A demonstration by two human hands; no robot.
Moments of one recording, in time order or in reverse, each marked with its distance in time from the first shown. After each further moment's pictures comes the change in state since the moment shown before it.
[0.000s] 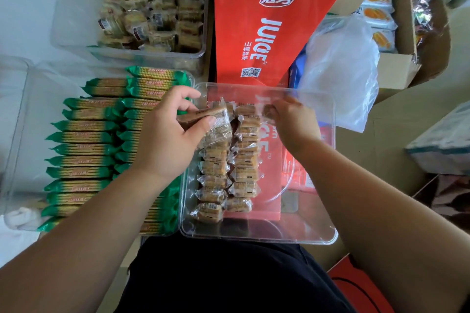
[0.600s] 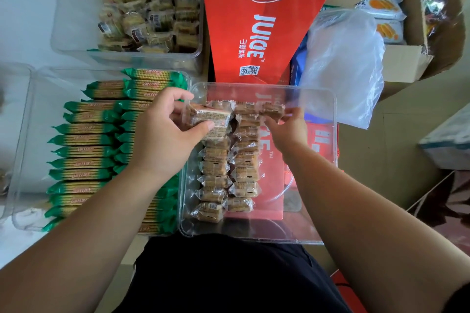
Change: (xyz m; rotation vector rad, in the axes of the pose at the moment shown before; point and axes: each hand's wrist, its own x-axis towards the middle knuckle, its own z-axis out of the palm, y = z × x) left_hand 0.001 0.007 0.001 0.044 0.028 -0.092; right_hand -0.013 -0.005 0.029 0.832 -0.059 0.711
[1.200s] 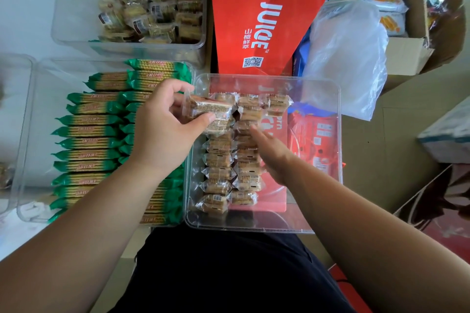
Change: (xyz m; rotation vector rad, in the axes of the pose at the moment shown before) left_hand -0.004 -0.004 -0.007 -0.033 0.016 0.025; right_hand -0.062 0.008 0.021 0.087 -0.599 0.194
